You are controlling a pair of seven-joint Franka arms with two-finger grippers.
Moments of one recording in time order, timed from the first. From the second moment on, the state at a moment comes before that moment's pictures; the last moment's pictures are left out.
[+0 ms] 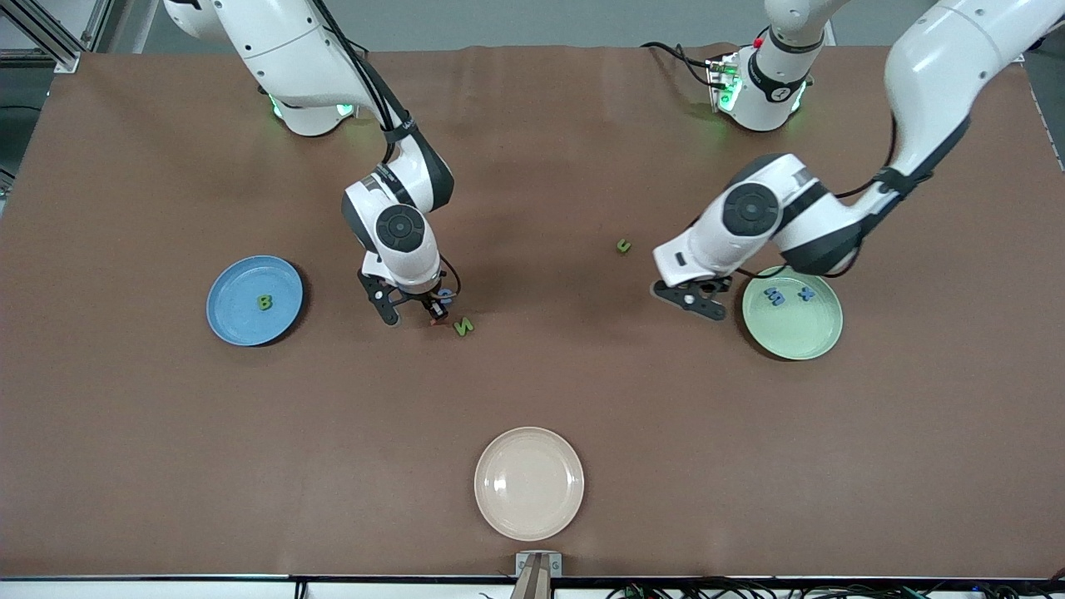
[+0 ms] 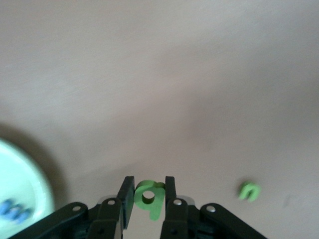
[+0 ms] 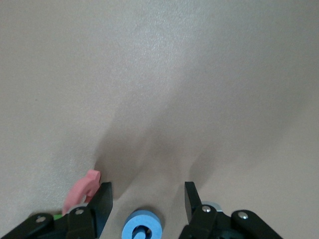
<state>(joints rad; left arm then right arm) 0.71 0.68 -1.22 -2.08 0.69 2.09 -0.44 0.62 0.53 -0.05 -2.02 -0.06 2.48 1.63</state>
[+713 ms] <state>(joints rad) 1.06 0.68 -1.26 -2.12 0.78 2.06 -0.01 0.64 0.53 -0.05 -2.02 -0.06 2.49 1.66</state>
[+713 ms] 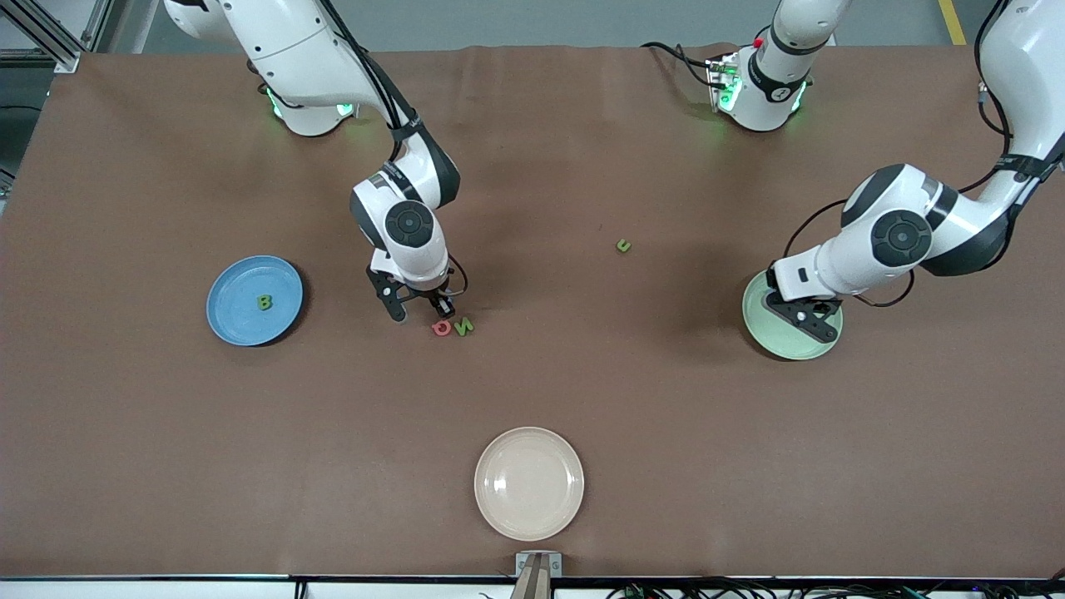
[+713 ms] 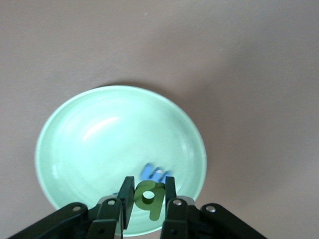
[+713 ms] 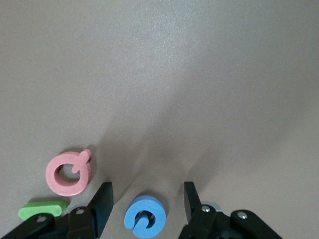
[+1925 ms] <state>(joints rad) 1.04 0.75 -1.08 -2.13 0.98 2.25 0.07 0.67 0.53 -0.05 -2.02 -0.06 2.49 1.67</state>
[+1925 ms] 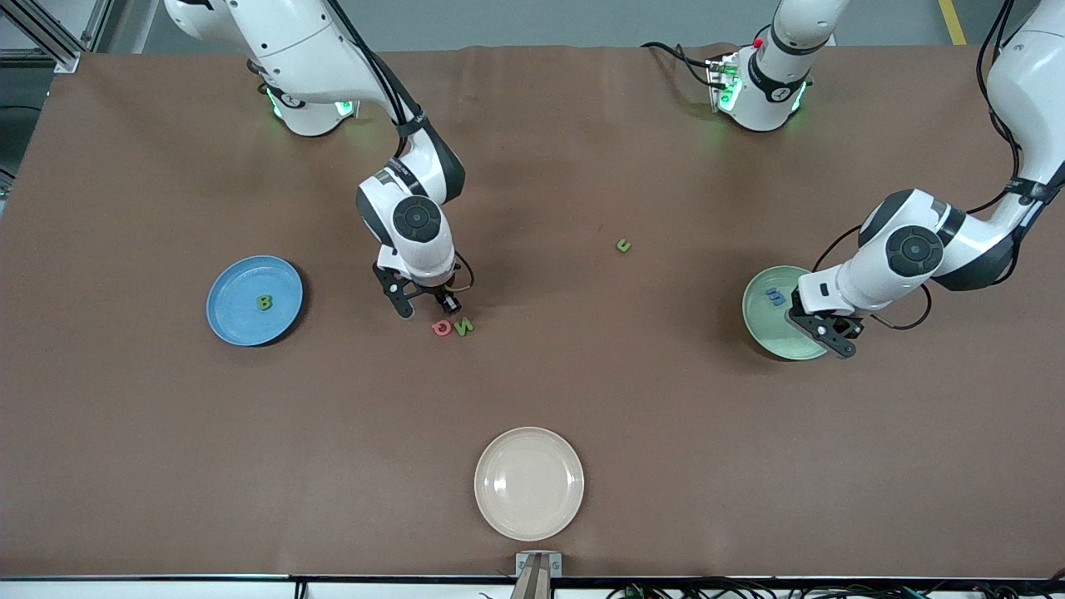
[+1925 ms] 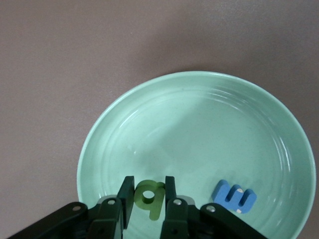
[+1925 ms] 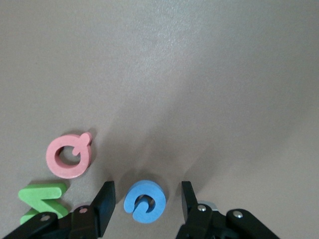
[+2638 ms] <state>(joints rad) 1.04 0.75 -1.13 -2.15 0.98 2.25 0.01 0.68 0.53 -0.05 -2.00 -0.06 2.42 1.67</state>
